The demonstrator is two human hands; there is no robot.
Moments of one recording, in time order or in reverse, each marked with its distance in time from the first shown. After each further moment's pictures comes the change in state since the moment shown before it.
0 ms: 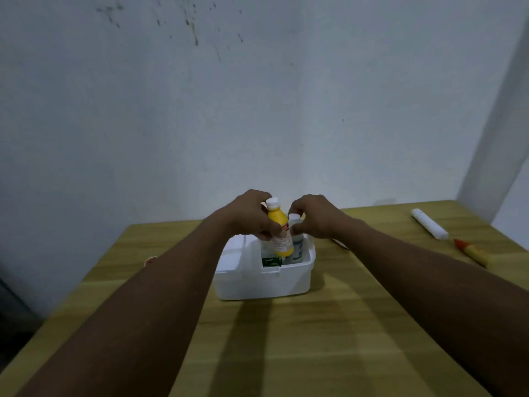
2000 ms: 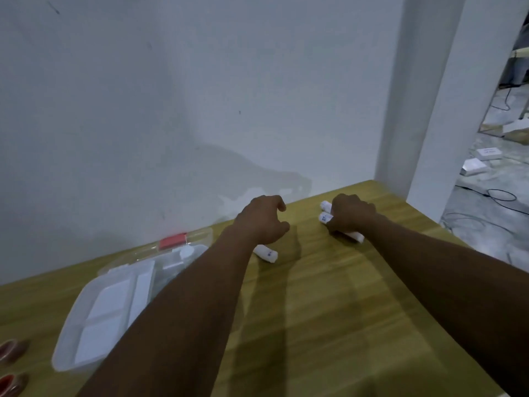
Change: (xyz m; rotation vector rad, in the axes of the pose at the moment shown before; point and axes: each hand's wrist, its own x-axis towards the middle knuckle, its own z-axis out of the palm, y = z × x) left_hand 0.149 0.068 0.162 0.502 0.003 0.243; right_hand -0.051 0.222 -0.053 -0.087 -0.010 0.701
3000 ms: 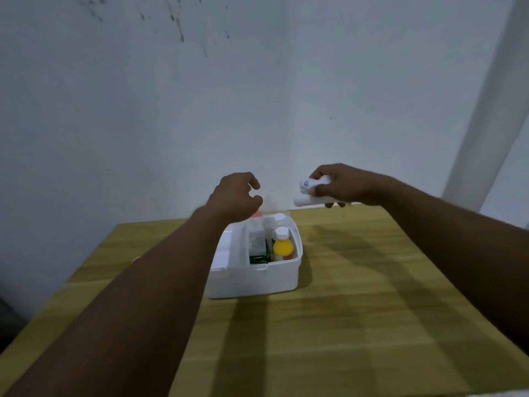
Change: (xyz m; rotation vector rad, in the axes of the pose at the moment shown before) left_hand -0.149 -0.114 -0.118 -0.052 0.368 -0.186; right_hand -0.109 -0.163 -0.053 0.345 -0.182 -0.583
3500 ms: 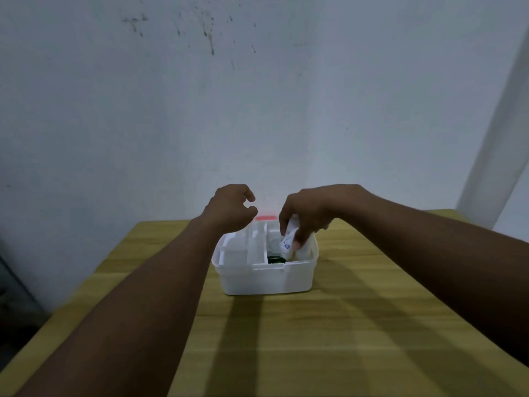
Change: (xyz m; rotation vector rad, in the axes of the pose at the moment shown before) left_hand -0.034 -0.029 -0.025 0.021 0.034 -0.076; right_hand -0.006 -0.092 0.056 -0.677 -0.455 -0.113
